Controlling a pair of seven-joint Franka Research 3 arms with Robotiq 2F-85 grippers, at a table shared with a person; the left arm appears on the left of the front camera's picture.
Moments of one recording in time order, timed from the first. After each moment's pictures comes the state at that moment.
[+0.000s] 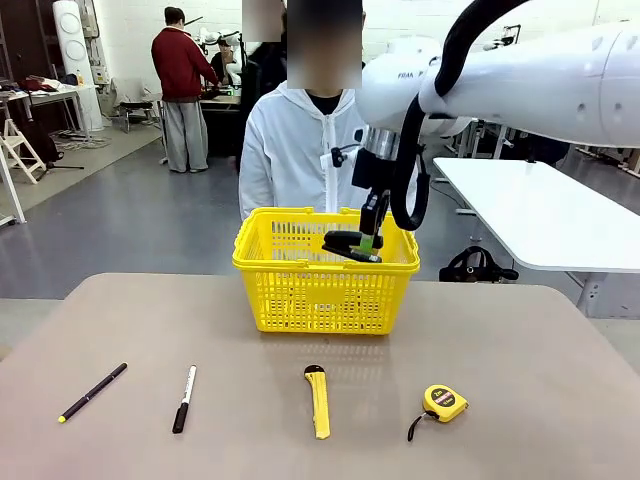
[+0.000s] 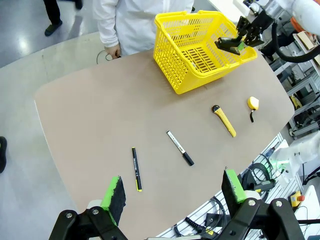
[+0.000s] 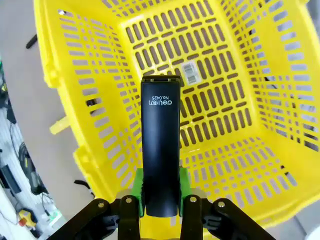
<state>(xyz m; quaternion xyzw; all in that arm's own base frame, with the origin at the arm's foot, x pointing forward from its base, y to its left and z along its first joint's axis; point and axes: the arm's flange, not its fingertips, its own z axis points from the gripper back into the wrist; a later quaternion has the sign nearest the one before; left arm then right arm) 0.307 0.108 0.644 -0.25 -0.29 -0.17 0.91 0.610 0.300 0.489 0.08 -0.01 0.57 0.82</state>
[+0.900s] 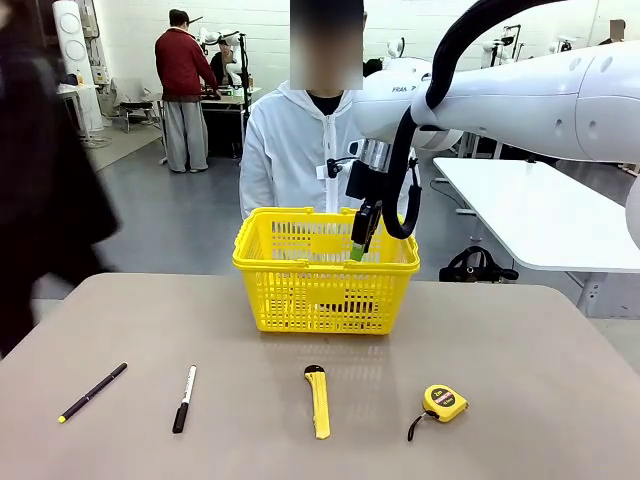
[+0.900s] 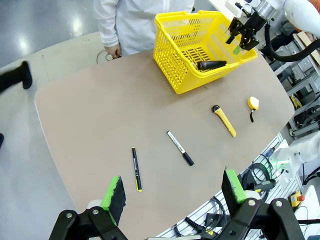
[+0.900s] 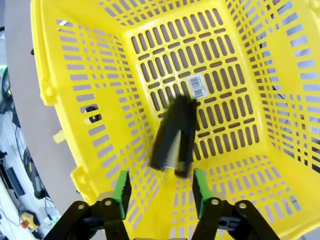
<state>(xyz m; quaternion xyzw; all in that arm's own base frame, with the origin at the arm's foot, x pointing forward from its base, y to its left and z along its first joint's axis) 0.307 0.108 0.644 -0.25 -0.29 -0.17 0.91 0.620 0.309 0.476 0.11 -0.01 0.57 0.81</state>
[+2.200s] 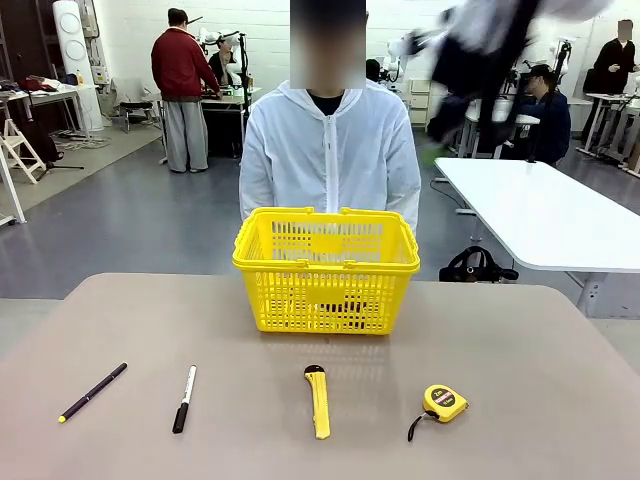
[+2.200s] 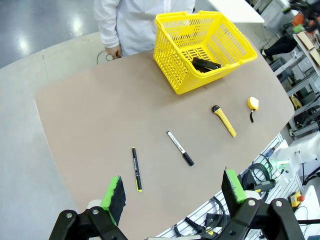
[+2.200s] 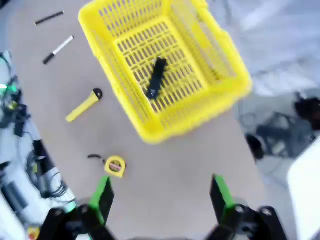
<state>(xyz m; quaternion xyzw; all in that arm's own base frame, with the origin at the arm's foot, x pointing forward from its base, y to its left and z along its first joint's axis) 0.307 0.109 0.644 -0.25 -0.29 -0.17 0.91 0.507 0.170 0.691 0.05 -0.14 0.49 0.86</state>
